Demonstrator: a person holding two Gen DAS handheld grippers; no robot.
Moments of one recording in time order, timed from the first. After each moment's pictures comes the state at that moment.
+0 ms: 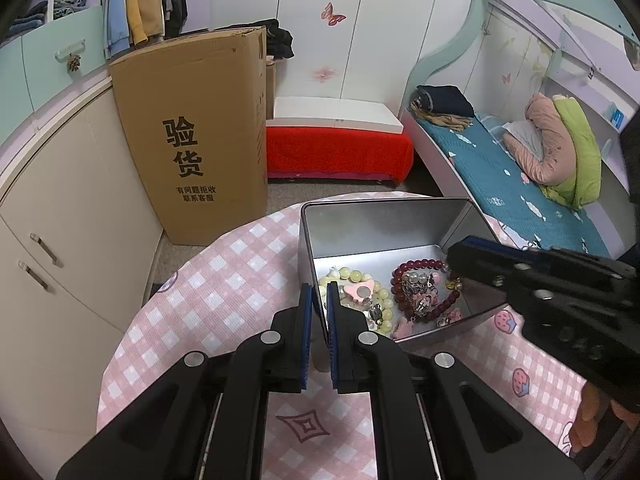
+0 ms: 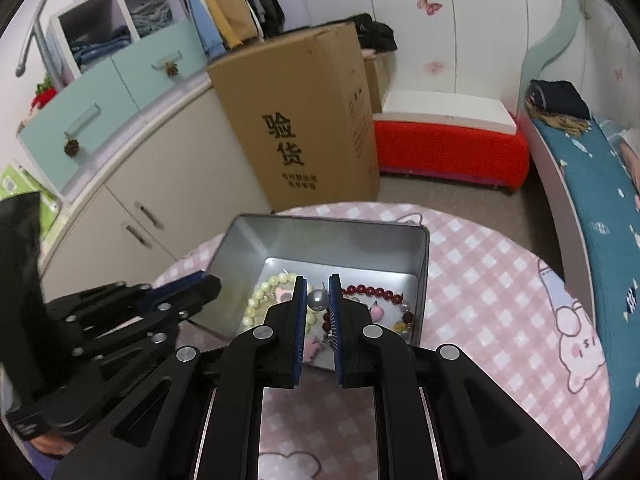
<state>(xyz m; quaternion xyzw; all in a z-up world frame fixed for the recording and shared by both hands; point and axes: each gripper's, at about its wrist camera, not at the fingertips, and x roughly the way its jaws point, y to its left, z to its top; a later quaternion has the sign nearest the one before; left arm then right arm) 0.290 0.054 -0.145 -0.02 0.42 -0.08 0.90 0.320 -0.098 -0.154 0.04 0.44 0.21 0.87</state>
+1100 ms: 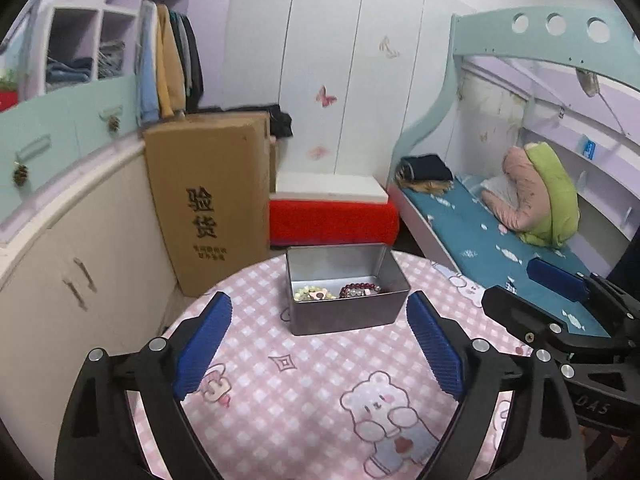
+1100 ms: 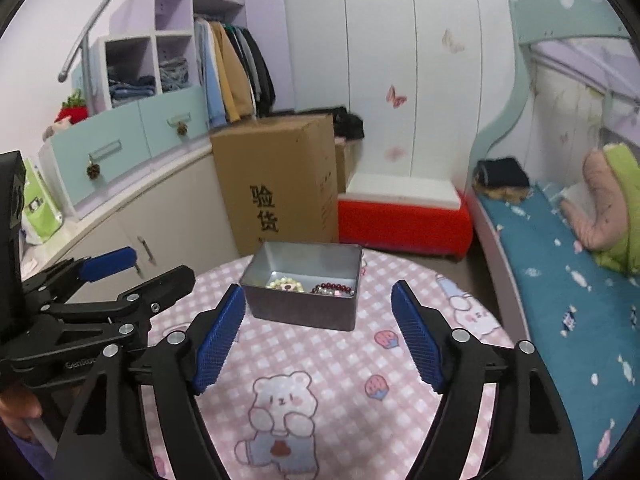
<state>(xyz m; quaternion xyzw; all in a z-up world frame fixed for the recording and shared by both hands) 0.137 0.044 -0.048 -0.02 0.28 -0.07 0.96 0.127 -0.139 -0.052 0.00 0.27 0.14 0.95</state>
